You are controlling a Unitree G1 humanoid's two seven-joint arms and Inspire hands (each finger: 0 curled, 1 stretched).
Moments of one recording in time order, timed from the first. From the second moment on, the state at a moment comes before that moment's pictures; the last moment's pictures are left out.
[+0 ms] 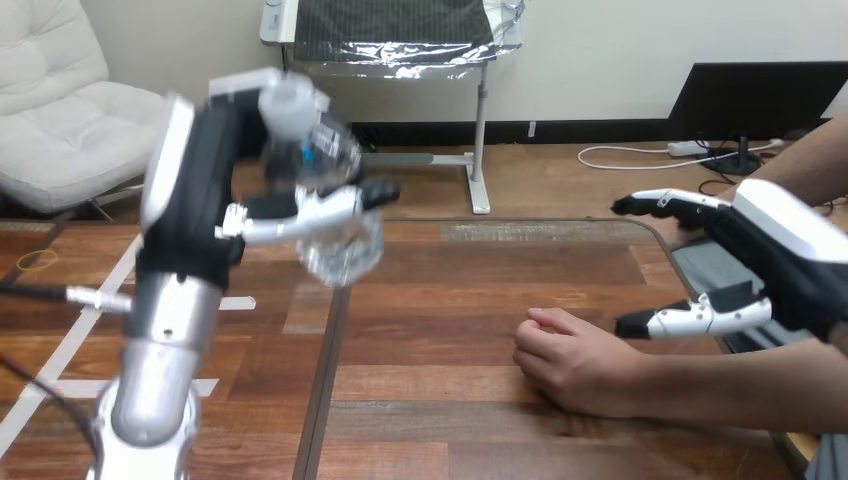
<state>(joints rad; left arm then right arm) -0.16 0.21 0.06 -0.15 0.19 -0.27 -0.03 -0.14 -0.73 -0.12 0.16 -0.34 -0.41 0.38</state>
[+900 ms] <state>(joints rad) -0.28 0.22 0.06 -0.24 0.17 -0.36 -0.05 -0.28 -0.79 -0.02 0.48 -0.38 -0.45 0.43</state>
